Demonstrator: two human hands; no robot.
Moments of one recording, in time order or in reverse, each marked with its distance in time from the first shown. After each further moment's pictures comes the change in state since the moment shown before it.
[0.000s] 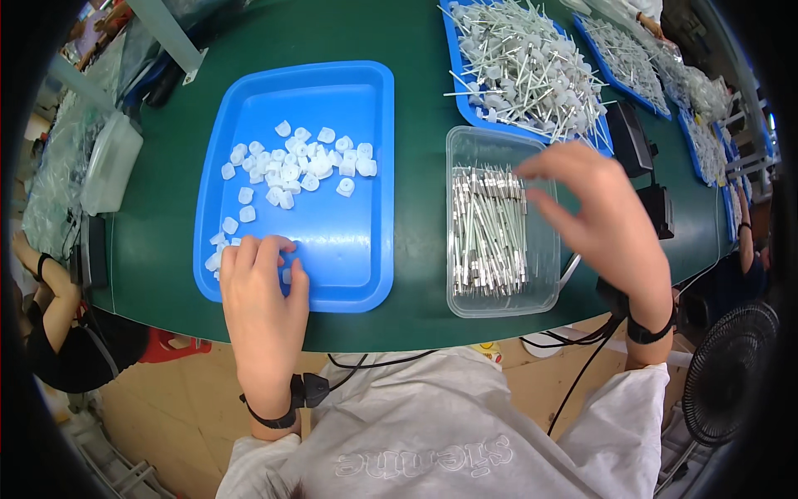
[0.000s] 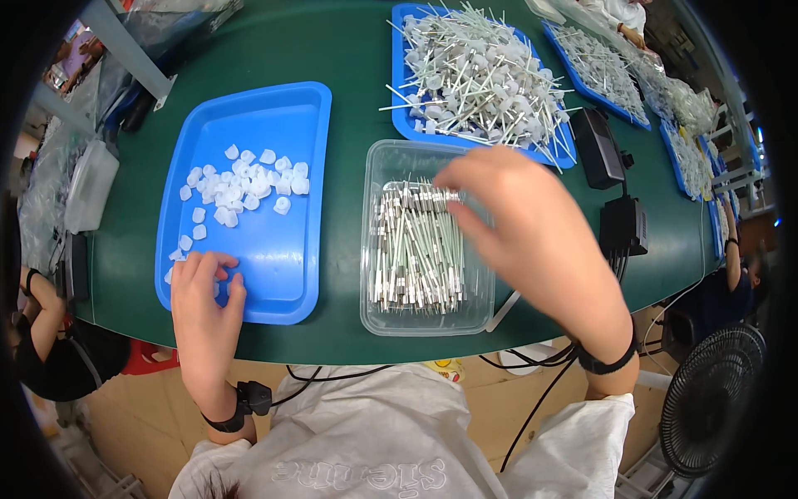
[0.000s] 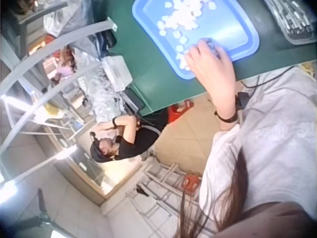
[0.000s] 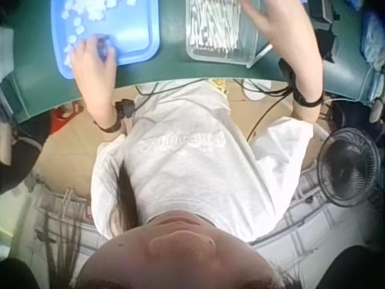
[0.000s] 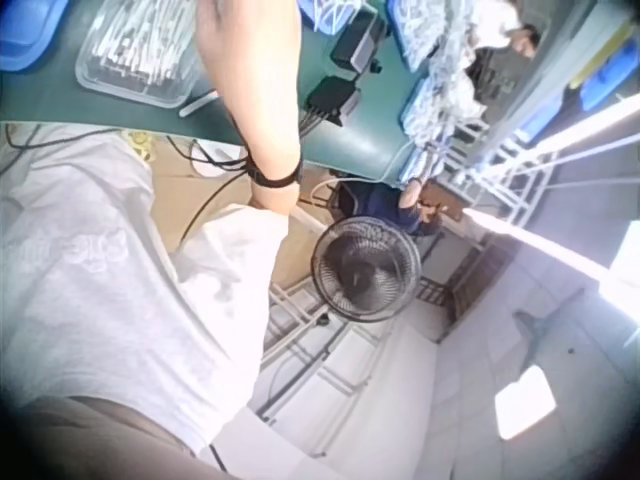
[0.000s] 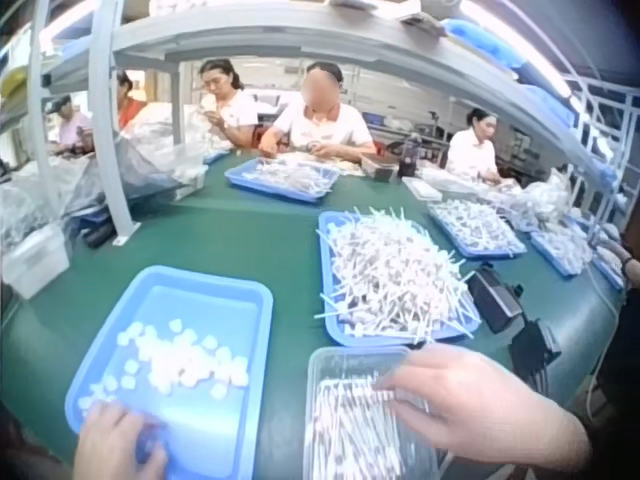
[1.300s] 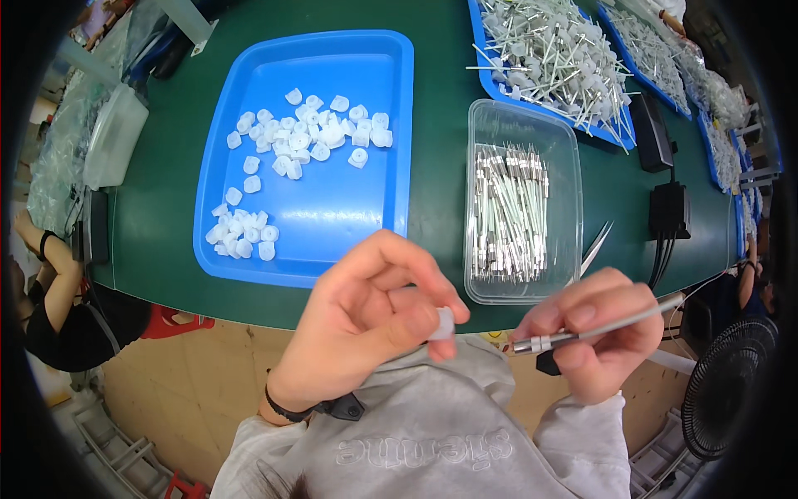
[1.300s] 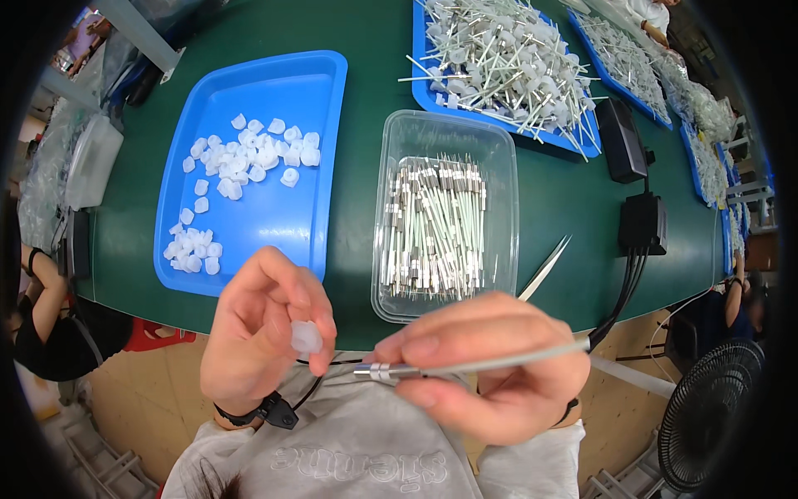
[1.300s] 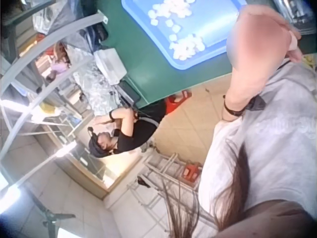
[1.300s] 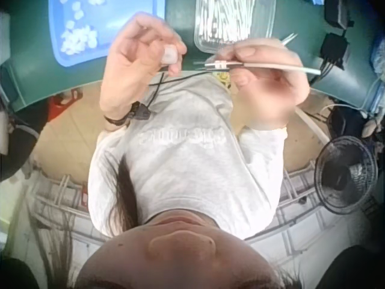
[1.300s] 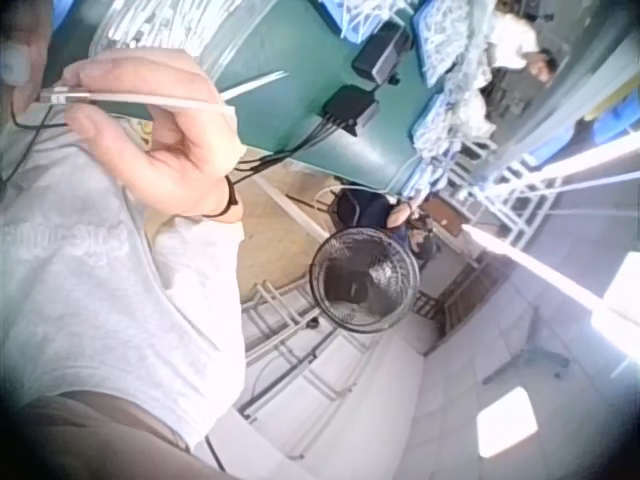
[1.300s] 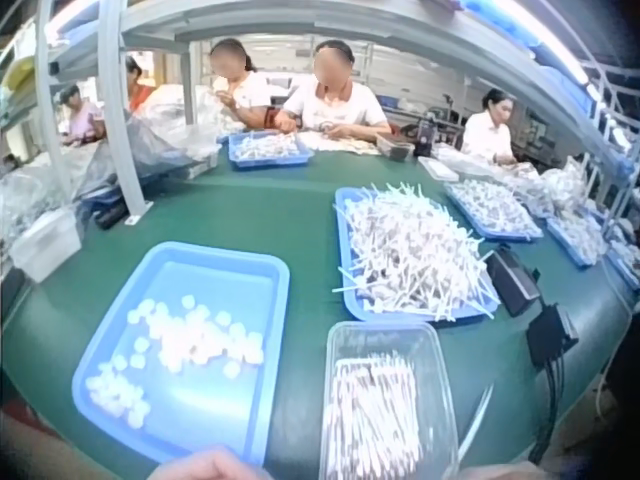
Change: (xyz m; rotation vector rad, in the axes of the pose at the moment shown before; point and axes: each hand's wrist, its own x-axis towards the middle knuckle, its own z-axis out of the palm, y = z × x) left_hand -0.013 0.044 -0.004 -2.064 -0.760 -0.278; right_hand -0.059 -0.062 0.048 1.269 0.468 -0.114
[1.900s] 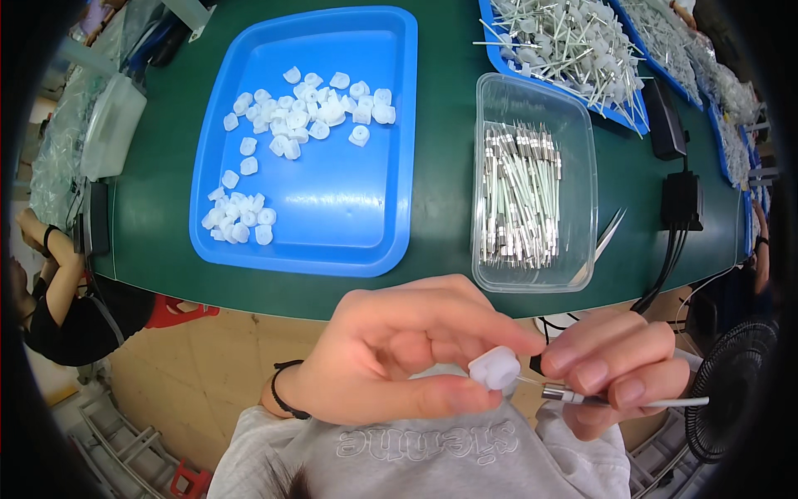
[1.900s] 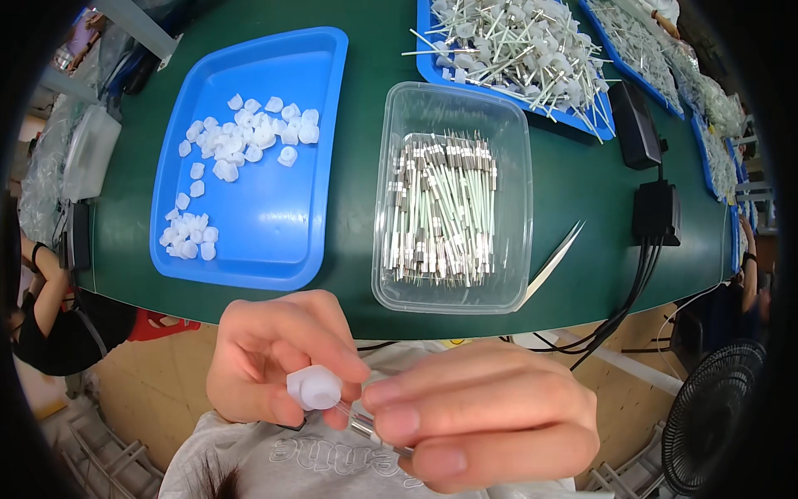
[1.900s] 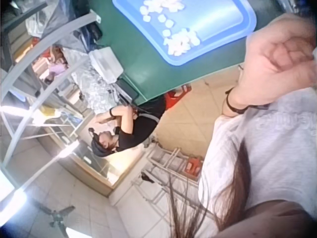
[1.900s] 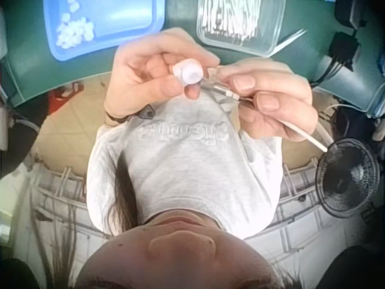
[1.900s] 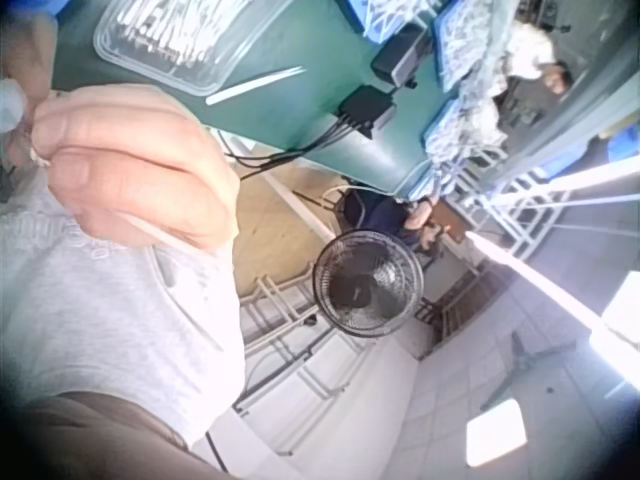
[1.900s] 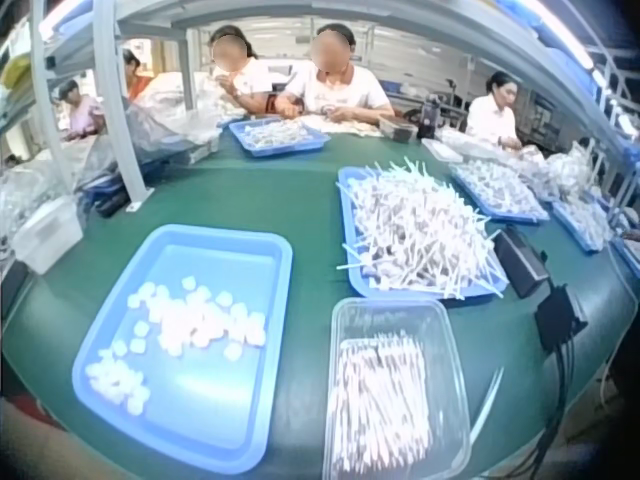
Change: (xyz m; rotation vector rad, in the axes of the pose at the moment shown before) left_hand -0.001 -0.013 0.016 0.129 -0.136 0.084; right_hand -0.014 0.000 0.017 -0.158 0.054 -0.248
